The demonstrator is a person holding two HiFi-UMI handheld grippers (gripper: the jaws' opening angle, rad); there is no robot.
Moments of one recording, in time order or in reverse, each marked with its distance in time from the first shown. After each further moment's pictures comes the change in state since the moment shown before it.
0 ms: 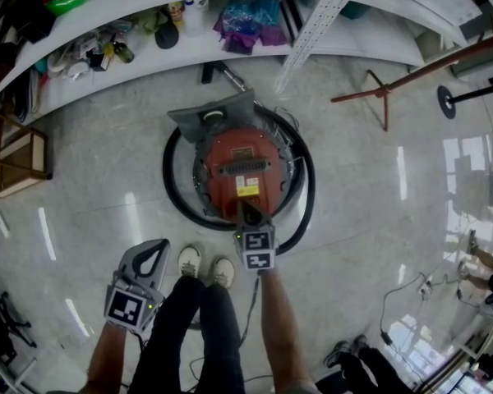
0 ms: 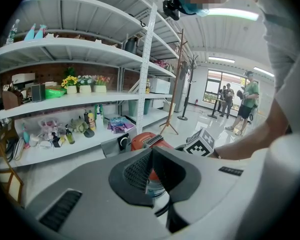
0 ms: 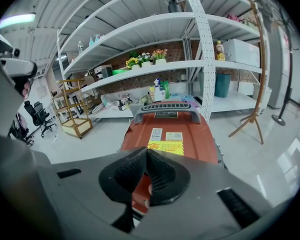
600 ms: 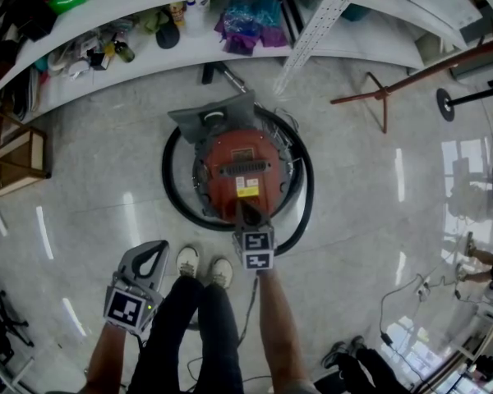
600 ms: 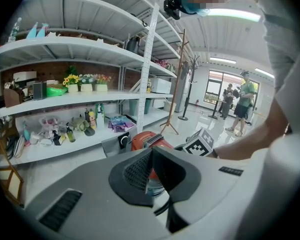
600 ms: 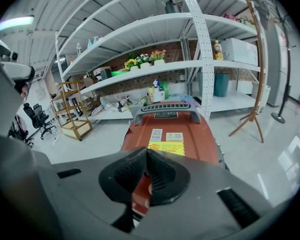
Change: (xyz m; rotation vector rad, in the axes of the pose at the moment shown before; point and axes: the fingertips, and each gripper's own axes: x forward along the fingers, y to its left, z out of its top) left arm -0.004 0.002 -0.003 -0.014 0.004 0.003; right arm 0.002 0.002 0.003 0.018 -0.013 -0.003
